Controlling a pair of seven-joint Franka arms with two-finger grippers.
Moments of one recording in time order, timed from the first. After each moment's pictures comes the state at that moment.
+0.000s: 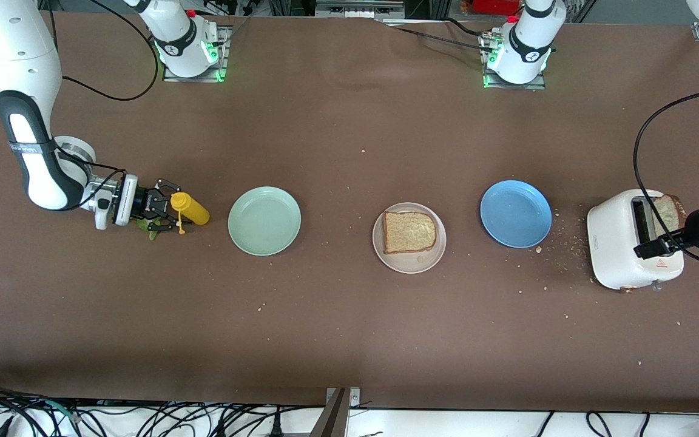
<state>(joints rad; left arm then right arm) -0.12 0.46 0.31 -1.34 -0.10 1.73 -0.16 -0.04 0.60 -0.18 -2.06 1.25 1.86 -2.35</state>
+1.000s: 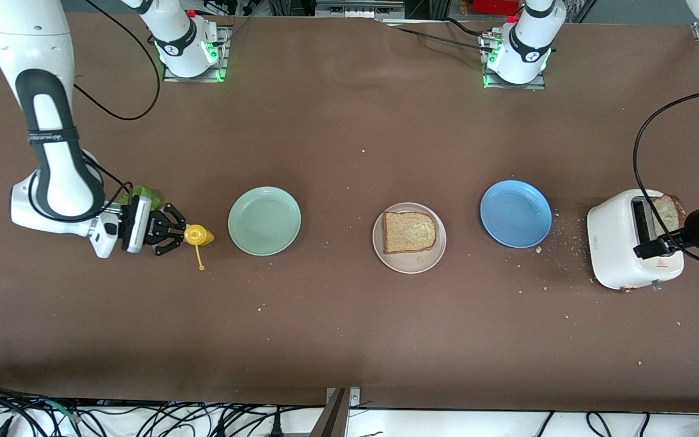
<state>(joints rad) -0.12 0.47 0.31 -1.34 -0.10 1.73 -0.16 0.15 0.55 -0.19 -1.85 1.00 2.04 -2.02</state>
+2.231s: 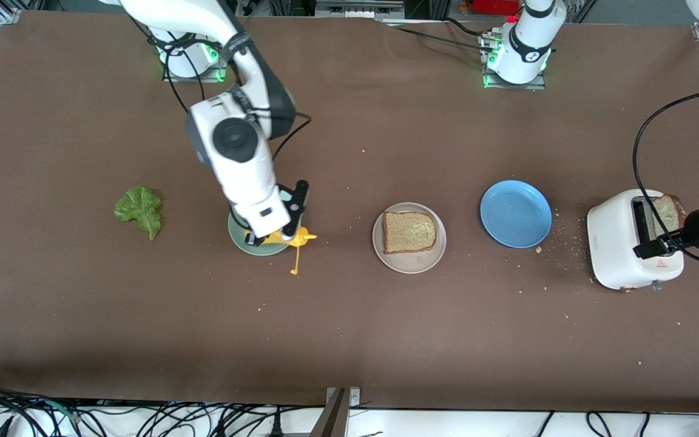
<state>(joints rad) -0.12 0.47 0.31 -1.34 -0.10 1.73 -0.16 0.72 0.55 -0.18 -1.50 -0.14 2.09 -0.73</state>
